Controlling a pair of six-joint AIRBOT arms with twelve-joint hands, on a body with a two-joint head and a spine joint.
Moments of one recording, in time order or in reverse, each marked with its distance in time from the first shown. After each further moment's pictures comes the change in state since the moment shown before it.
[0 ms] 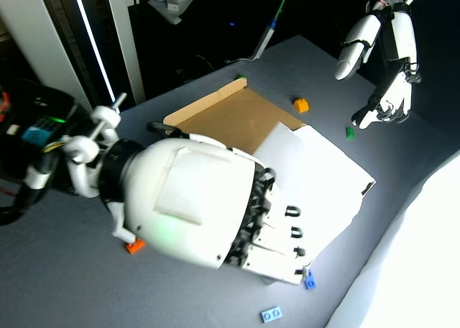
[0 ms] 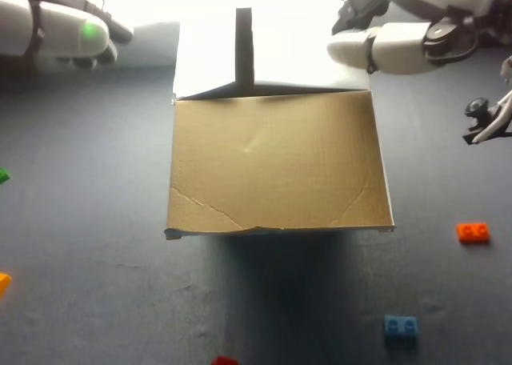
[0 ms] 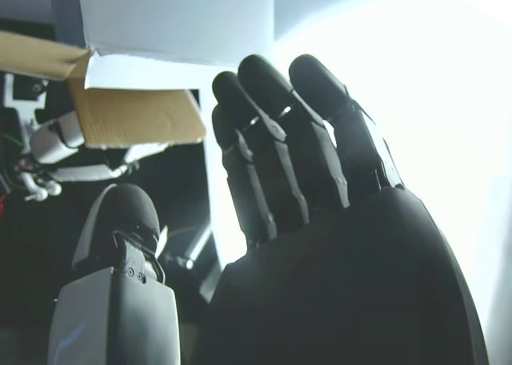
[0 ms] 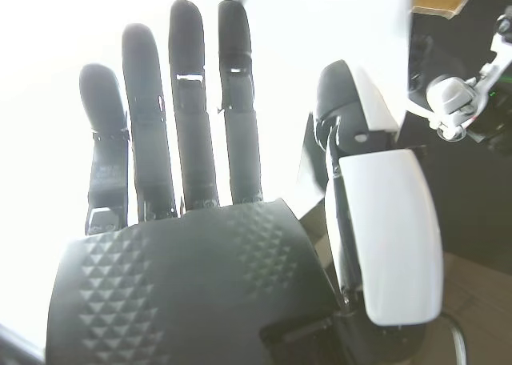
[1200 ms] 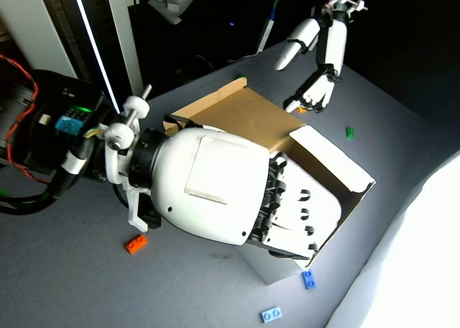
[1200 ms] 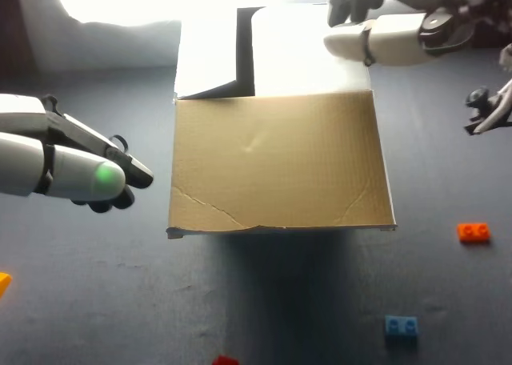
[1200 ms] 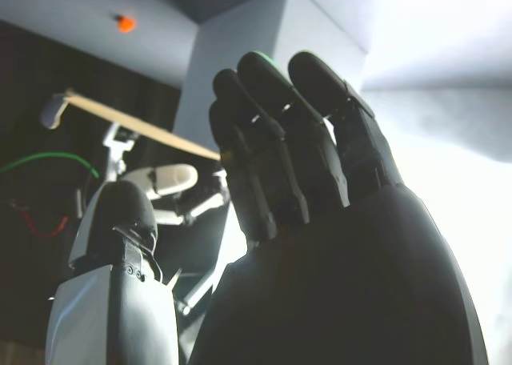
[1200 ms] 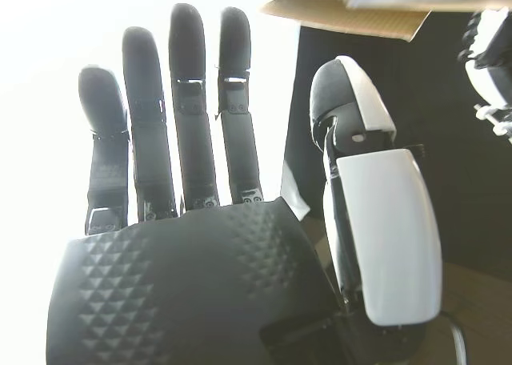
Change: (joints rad) left arm 0.283 0.131 -0.273 -0.191 -0.008 -0.010; right arm 0.033 0.029 -0.004 -0.003 -0.043 -0.019
